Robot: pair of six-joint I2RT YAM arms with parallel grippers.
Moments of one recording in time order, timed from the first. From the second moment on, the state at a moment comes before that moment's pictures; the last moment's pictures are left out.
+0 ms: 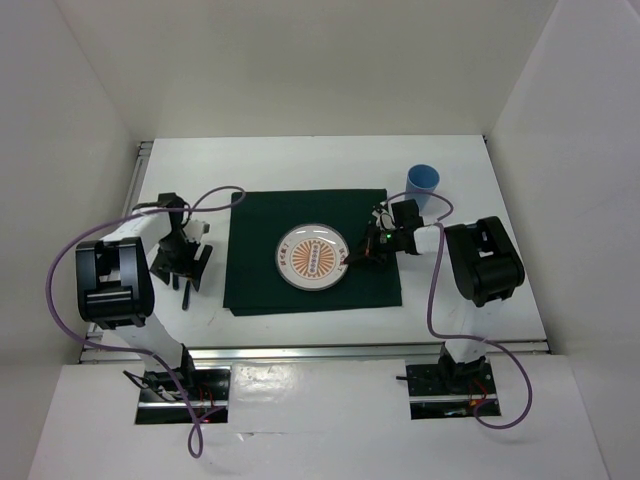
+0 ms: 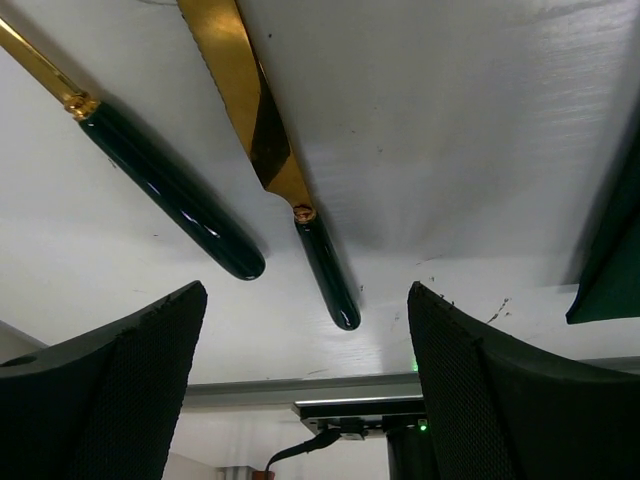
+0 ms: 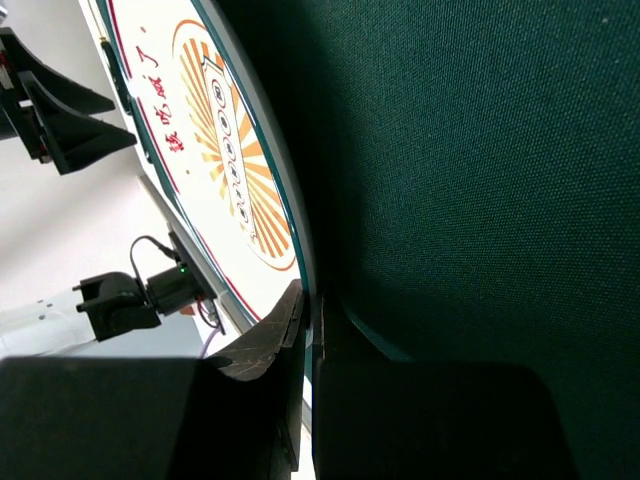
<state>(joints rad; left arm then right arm) 0.15 1.70 1.07 -0.92 -0.02 0.31 0.24 1.86 0.86 0.06 -0.81 0.65</state>
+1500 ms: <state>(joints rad) 0.11 1.77 1.05 -0.92 0.00 0.31 0.24 1.62 0.97 -0.23 -0.67 0.50</state>
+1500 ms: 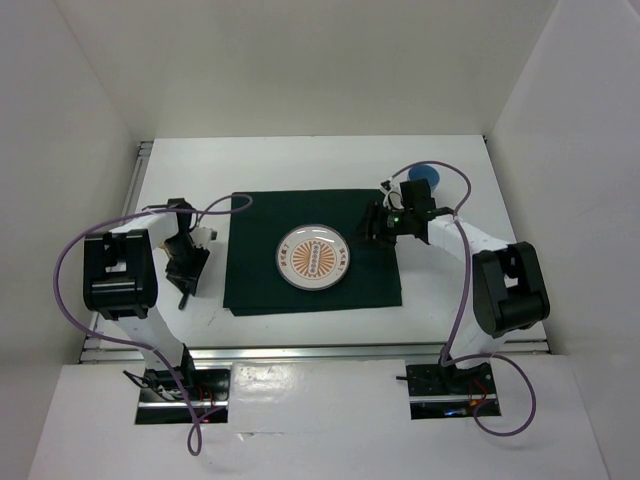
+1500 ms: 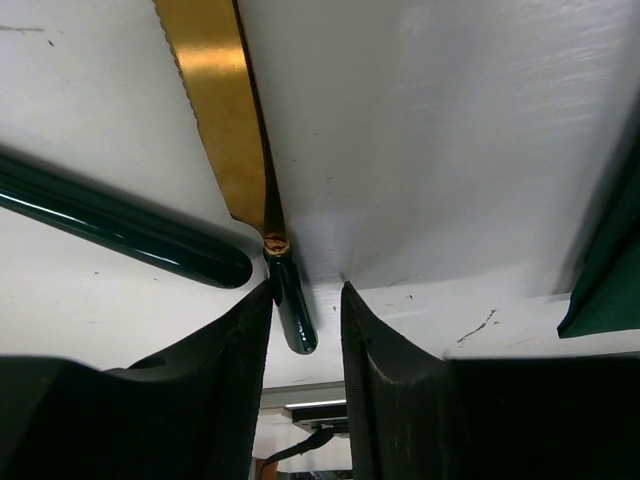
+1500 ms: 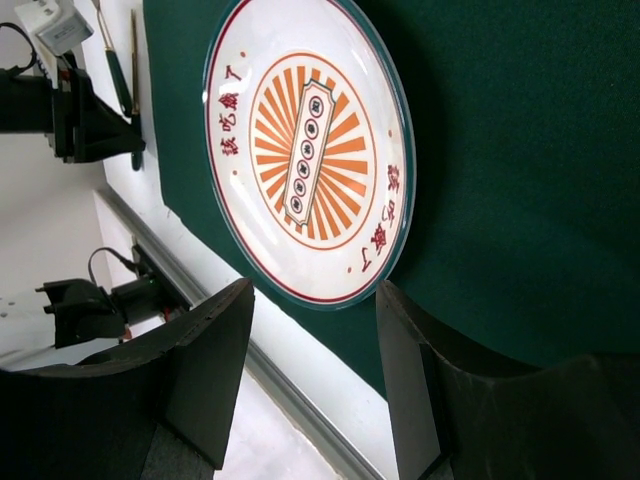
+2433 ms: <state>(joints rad) 0.09 1.71 1.25 -1.03 0.32 0.31 0.24 1.56 0.97 -0.26 -0.64 0.48</state>
